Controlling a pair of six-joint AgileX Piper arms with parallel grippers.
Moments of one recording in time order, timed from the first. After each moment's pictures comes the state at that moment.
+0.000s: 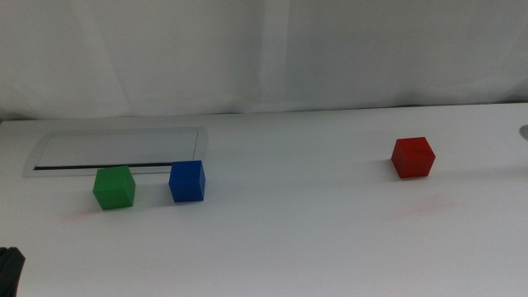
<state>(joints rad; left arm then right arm) -0.04 0.17 0.00 0.13 0.05 -0.18 -0.03 0.16 0.00 0.23 0.05 -0.18</state>
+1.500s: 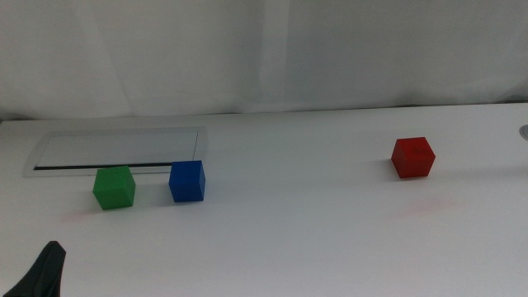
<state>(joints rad) -0.04 0.17 0.00 0.12 0.03 -0.27 0.09 0.16 -0.02 0.28 0.01 -0.12</state>
